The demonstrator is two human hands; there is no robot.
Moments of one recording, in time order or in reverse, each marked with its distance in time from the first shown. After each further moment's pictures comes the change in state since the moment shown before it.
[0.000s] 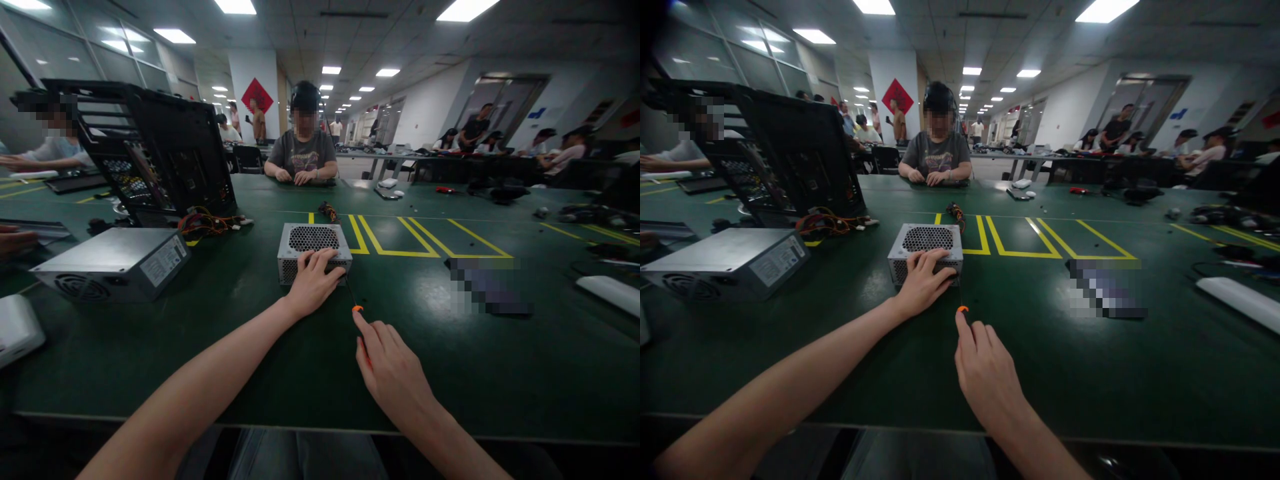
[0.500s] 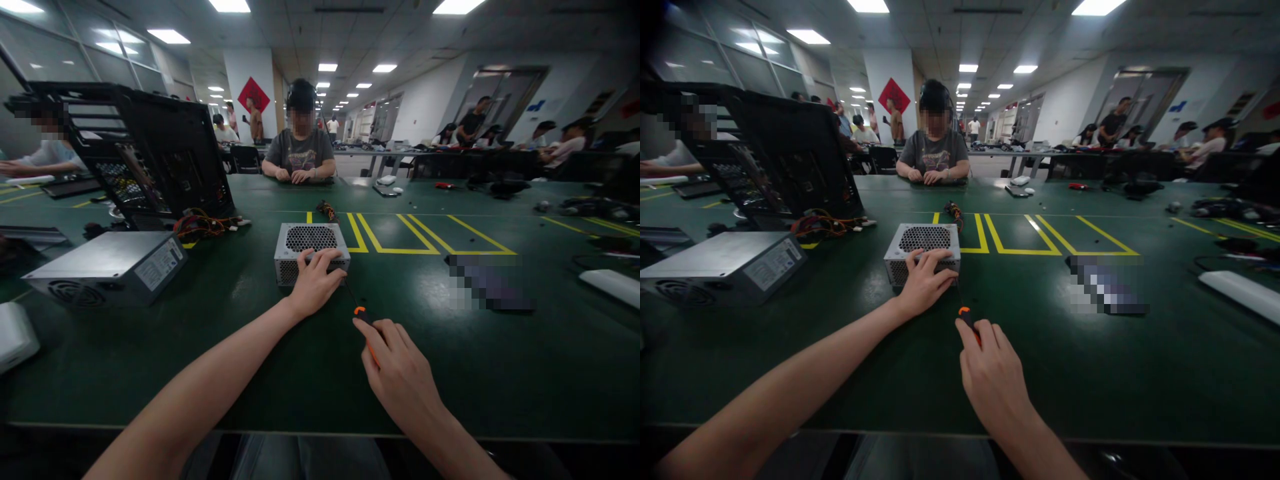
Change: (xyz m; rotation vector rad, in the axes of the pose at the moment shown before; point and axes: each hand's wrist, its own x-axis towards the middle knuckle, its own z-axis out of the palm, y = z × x) left_hand 0.006 0.003 0.006 -0.077 0.060 -0.002; right_hand -0.004 0.005 -0.002 0.024 0.005 0.067
